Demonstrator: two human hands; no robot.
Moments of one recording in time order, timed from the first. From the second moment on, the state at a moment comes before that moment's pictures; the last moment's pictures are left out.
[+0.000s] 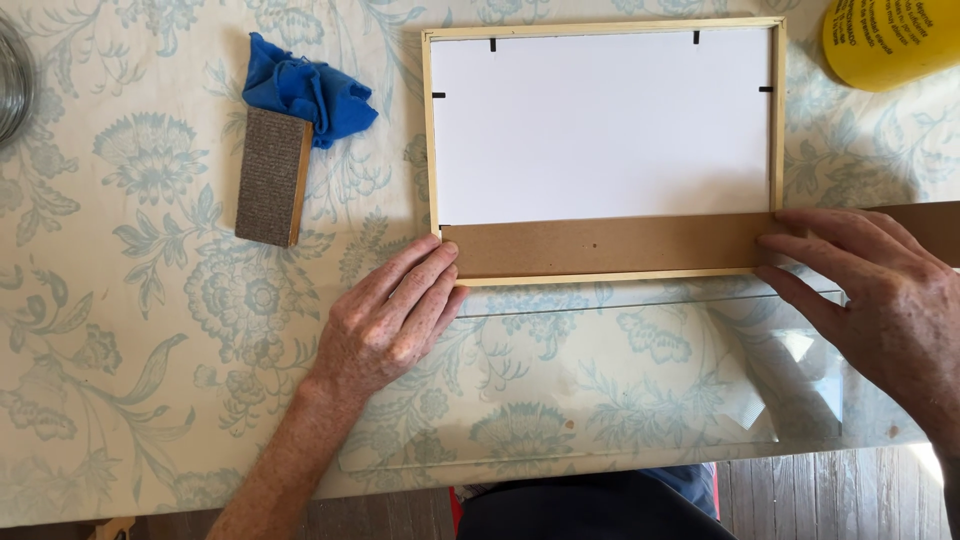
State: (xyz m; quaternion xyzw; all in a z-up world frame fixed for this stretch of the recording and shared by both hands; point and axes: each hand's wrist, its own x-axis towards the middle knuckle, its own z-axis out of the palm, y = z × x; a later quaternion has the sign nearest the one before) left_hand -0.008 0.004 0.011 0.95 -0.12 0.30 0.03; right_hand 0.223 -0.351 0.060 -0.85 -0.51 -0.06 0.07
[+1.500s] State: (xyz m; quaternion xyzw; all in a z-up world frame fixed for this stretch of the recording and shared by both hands) left_hand -0.003 0.001 0.030 0.96 -0.13 0.25 0.06; right_hand 0.220 -0.344 0.085 -0.87 -0.48 0.03 0.10
